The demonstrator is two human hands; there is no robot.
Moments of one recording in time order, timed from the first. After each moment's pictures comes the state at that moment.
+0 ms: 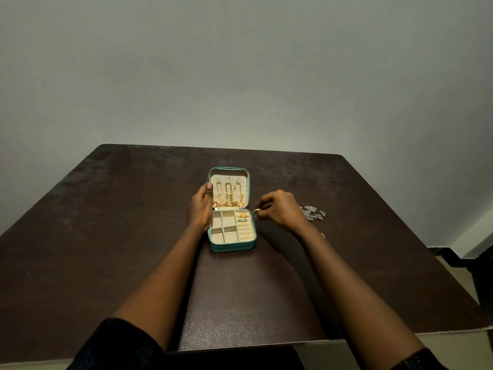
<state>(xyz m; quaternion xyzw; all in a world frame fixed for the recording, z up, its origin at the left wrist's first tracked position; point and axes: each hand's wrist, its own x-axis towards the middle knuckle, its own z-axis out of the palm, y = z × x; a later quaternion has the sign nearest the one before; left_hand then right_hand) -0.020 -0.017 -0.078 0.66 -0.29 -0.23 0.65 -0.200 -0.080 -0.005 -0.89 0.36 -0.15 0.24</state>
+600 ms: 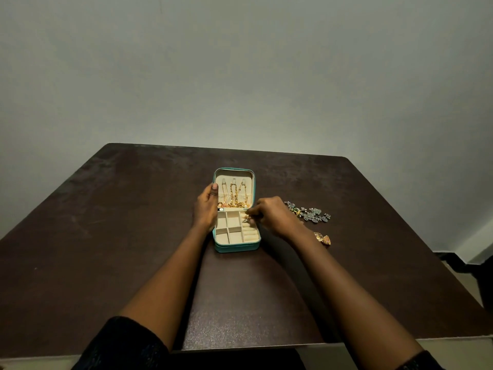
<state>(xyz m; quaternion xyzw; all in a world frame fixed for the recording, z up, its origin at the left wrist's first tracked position) -0.021 -0.015 -0.077 0.66 -0.30 -0.23 0.66 -0.183 -0.072 -0.018 -0.95 0.26 -0.08 0.14</state>
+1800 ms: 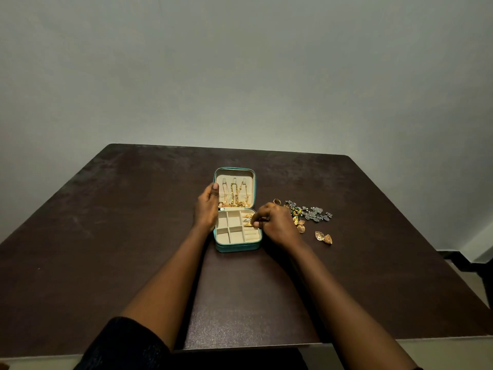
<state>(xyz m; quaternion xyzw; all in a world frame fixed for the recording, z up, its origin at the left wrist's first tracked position) -0.023 -0.013 -0.075 0.65 -0.30 -0.22 0.66 -0.191 -0.064 -0.043 -0.88 0.34 -0.20 0.25</state>
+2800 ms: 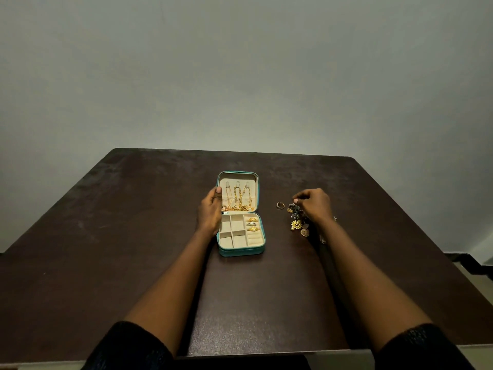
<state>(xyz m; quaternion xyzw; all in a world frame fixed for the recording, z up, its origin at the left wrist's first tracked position) -0.022 -0.014 -0.076 0.65 -0.30 -0.22 0.66 -0.216 -0.150 -0.035 -0.77 0.50 -0.27 0.28</state>
